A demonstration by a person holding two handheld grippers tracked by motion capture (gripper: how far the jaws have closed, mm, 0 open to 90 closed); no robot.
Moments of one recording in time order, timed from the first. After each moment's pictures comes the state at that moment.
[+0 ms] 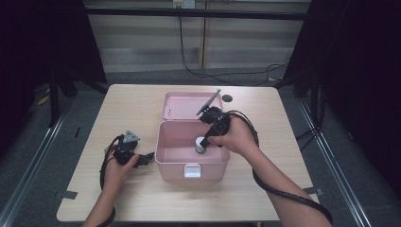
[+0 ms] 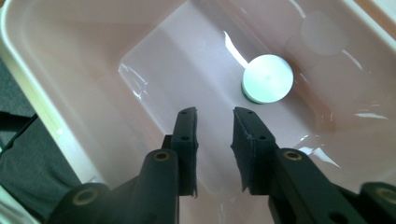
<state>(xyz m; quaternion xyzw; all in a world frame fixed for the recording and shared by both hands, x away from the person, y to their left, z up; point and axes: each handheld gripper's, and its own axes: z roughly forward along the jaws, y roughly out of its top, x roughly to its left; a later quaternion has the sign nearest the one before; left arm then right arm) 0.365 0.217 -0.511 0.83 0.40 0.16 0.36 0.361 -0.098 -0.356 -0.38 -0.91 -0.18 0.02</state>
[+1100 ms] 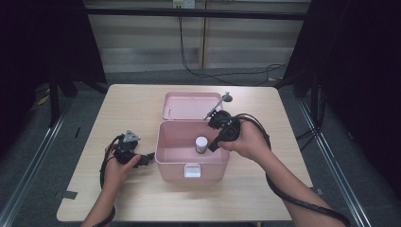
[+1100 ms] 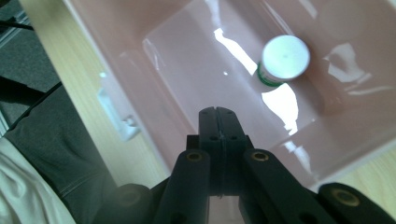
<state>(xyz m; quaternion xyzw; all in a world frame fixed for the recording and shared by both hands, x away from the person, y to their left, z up) 0.367 0.217 -0.511 0.83 0.39 0.15 0.36 0.335 -0.116 -0.341 -0.33 -0.92 -0.20 0.03</state>
